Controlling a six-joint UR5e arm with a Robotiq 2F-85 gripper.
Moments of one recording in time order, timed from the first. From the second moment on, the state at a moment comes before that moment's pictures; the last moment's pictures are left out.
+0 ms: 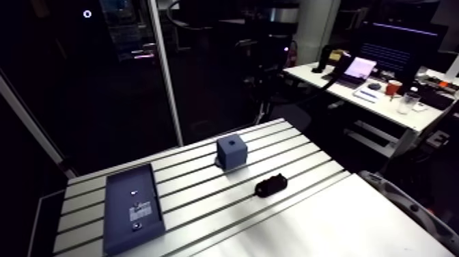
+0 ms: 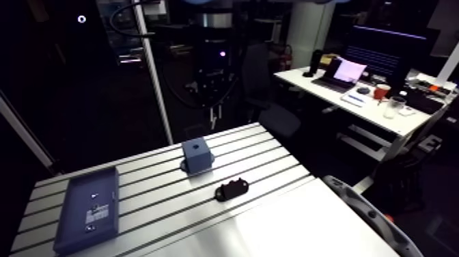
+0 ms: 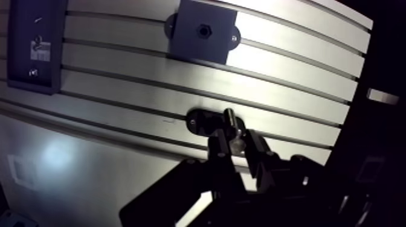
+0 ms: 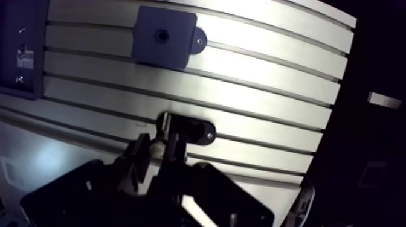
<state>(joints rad) -0.46 -1.39 1.67 -1.84 -1.55 -2.28</state>
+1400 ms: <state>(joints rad) -0.30 -1.14 1.41 -1.63 -1.74 -2.44</state>
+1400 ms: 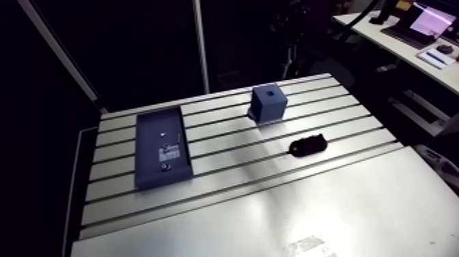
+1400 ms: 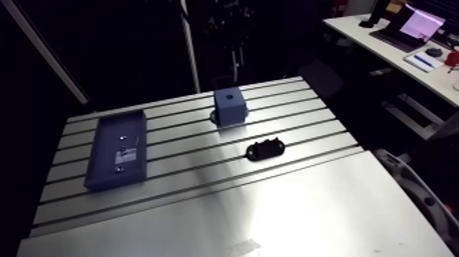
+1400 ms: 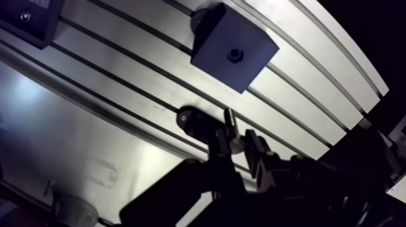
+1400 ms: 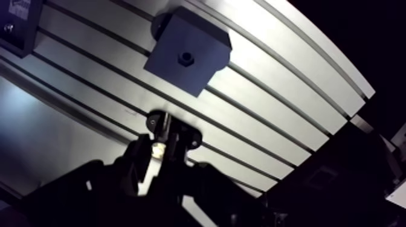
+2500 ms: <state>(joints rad) -0.26 -1.04 1.36 -1.70 -1.76 -2.46</state>
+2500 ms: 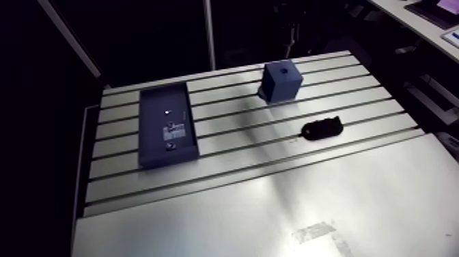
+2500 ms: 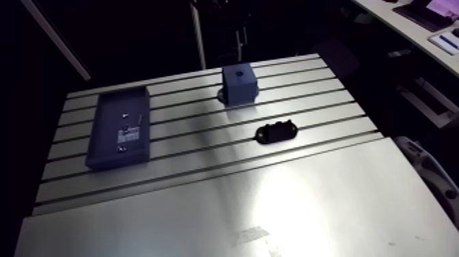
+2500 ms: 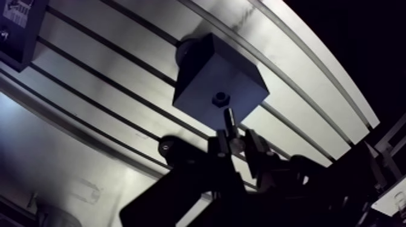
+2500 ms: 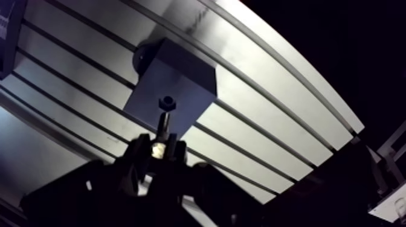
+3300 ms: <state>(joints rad) -0.26 -1.04 1.36 -1.71 -1.76 -2.52</state>
